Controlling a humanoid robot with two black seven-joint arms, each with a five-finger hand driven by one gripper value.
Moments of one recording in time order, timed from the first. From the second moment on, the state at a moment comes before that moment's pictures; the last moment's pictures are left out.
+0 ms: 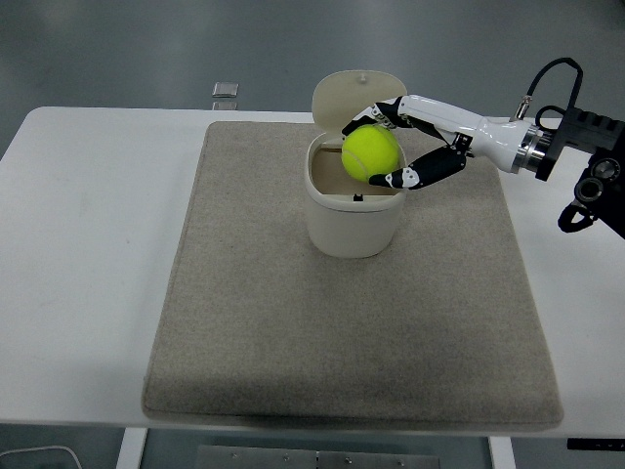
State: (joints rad) left arm 0.04 0.00 -0.28 -0.08 0.18 -0.11 -0.01; right arm 0.94 -0.43 0.62 1.09 -1.28 0.36 0.42
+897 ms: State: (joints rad) left arm 0.04 0.00 -0.28 -0.08 0.18 -0.11 -0.01; right arm 0.93 -0.52 0.64 1.11 -1.10 0.55 0.42
